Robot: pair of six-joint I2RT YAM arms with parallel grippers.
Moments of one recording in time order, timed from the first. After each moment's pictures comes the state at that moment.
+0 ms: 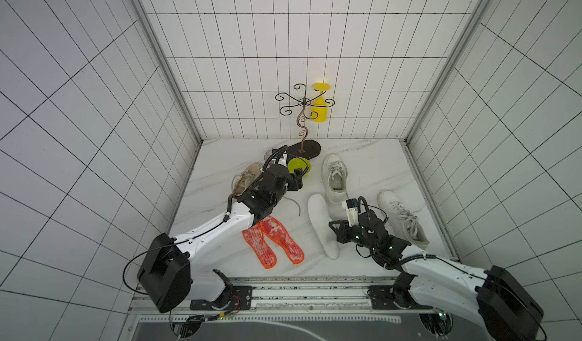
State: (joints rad) left arm -0.68 1.34 0.96 -0.03 -0.27 -0.49; right arm 0.74 1.05 0.29 0.24 -0.11 0.65
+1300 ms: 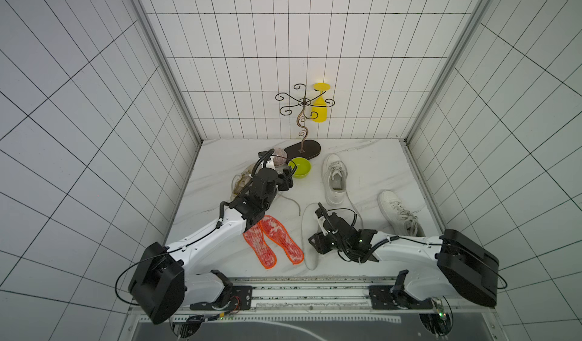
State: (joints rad) left arm -0.62 1.28 0.87 0.07 -0.32 -0.50; right arm 1.00 1.38 0.55 0.02 0.01 0.56
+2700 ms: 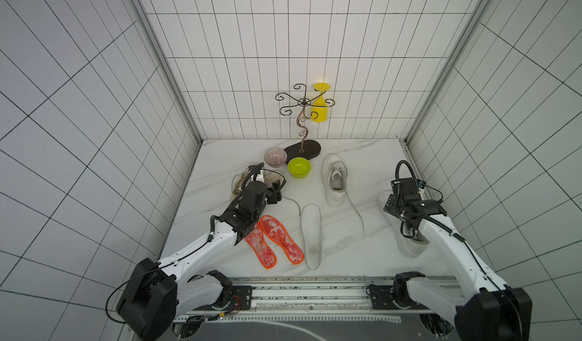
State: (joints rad) left arm -0.54 1.15 0.66 0.07 -0.29 -0.46; right arm 0.09 1.06 0.83 -0.87 0.49 0.61
